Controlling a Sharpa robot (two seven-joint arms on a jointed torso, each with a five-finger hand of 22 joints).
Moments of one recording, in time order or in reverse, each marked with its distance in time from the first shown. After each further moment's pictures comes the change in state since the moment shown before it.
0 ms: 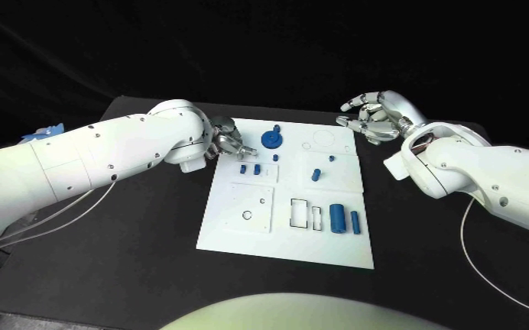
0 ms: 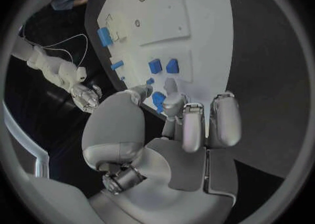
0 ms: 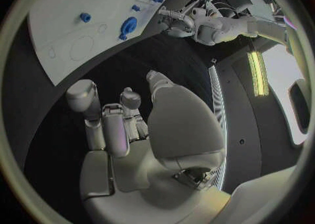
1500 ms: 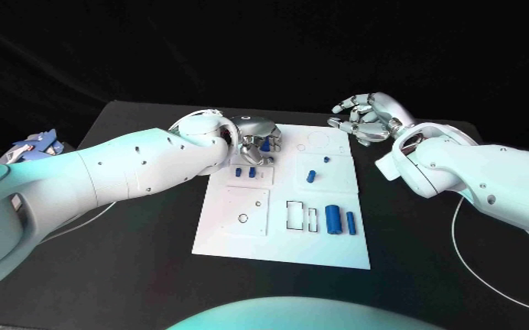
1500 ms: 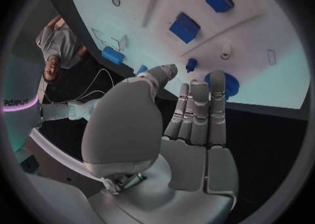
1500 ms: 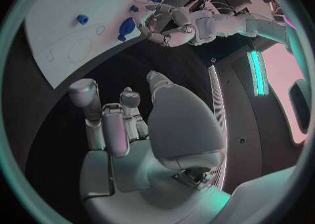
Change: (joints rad) left arm -0.020 0.173 -0.050 -0.148 -0.454 -0.184 0.557; left_hand 0.403 -0.083 0.086 -0.202 0.003 -0.111 0.128 -0.366 -0.290 -0.449 0.150 -0.725 -0.760 -0.278 0.132 -0.341 -0.616 0.094 -0.421 0.116 -0.380 -0.556; right arm -0.002 0.010 0.000 -0.003 0.007 -0.001 0.003; right_hand -0.004 0.004 0.003 -0.003 0.000 0.000 0.000 0.004 -0.003 -0.020 -0.002 -0.010 -0.021 0.000 0.000 -0.009 -0.025 0.016 -0.022 0.000 -0.035 -0.023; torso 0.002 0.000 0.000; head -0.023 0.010
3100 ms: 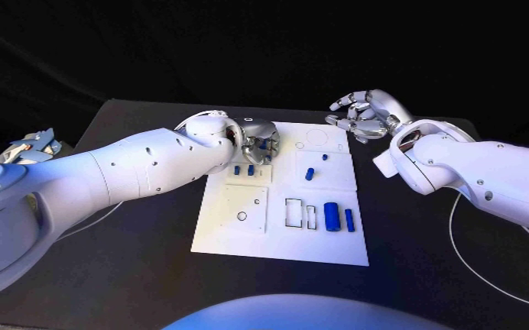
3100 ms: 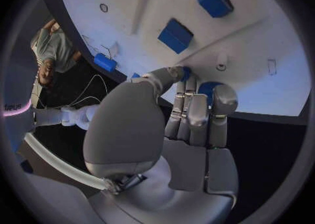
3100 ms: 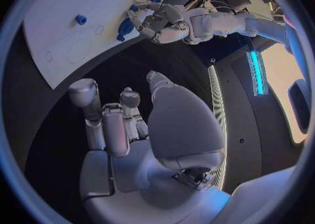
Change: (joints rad) left arm -0.017 0.056 0.004 -0.065 -0.038 0.035 -0.040; left_hand 0.053 0.061 0.111 -0.089 -0.017 0.153 -0.029 -0.013 -0.021 0.186 -0.047 0.033 -0.007 0.181 -0.041 0.195 0.242 -0.032 0.235 -0.039 0.264 0.360; right arm 0.000 -0.001 0.000 0.003 0.000 0.000 0.001; right_hand 0.000 0.000 0.000 0.000 0.000 0.000 0.000 0.004 -0.001 -0.004 0.004 0.000 0.001 0.000 0.000 0.000 0.000 0.000 0.000 0.000 0.000 -0.001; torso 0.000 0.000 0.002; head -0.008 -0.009
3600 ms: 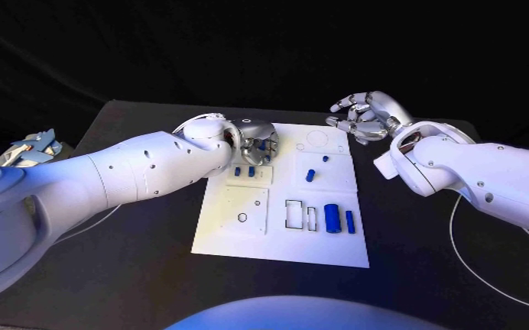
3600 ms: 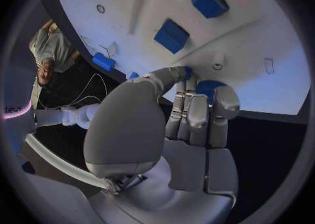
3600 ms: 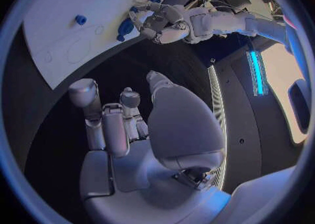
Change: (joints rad) left arm -0.008 -0.016 0.001 0.012 0.002 -0.047 0.009; left_hand 0.009 0.009 0.010 -0.010 -0.004 0.007 0.007 -0.010 -0.003 0.008 0.008 -0.005 0.000 0.007 0.000 0.008 0.010 -0.015 0.023 0.002 0.023 0.040; right arm -0.001 0.001 0.000 -0.001 0.000 0.000 0.001; right_hand 0.000 0.000 0.000 0.000 0.000 0.000 0.000 0.000 0.000 0.000 0.000 0.000 0.000 0.000 0.000 0.000 0.000 0.000 0.000 0.000 0.000 0.000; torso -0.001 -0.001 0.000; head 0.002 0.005
